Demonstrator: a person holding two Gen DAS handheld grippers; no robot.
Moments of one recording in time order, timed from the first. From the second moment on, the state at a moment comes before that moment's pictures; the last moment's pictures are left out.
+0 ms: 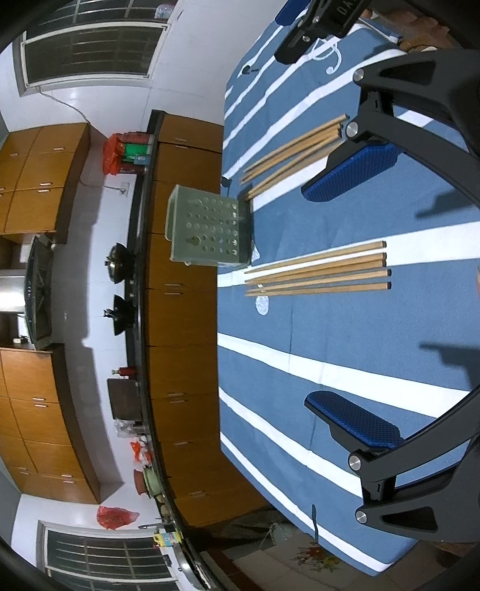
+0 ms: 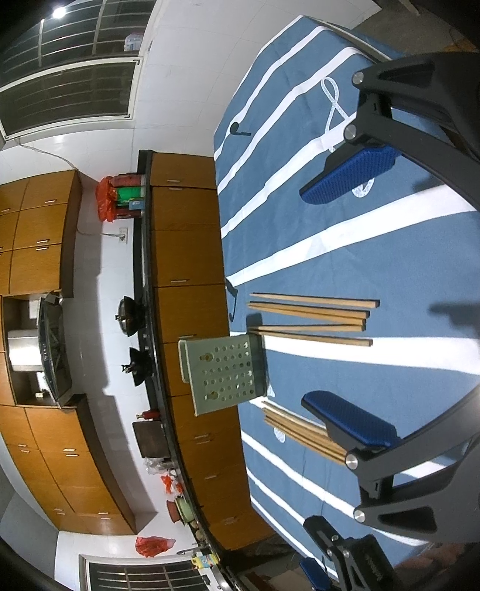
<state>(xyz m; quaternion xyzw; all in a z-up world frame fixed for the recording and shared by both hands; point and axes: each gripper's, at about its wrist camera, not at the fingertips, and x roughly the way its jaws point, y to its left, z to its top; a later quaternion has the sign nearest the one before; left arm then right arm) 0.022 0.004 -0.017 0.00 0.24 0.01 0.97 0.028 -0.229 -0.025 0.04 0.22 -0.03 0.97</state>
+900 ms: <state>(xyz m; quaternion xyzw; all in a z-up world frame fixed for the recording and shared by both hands) 0.134 0.020 -0.072 -0.02 0.42 -0.03 0.91 0.173 -0.251 -0.098 0.04 0.42 0.00 0.91</state>
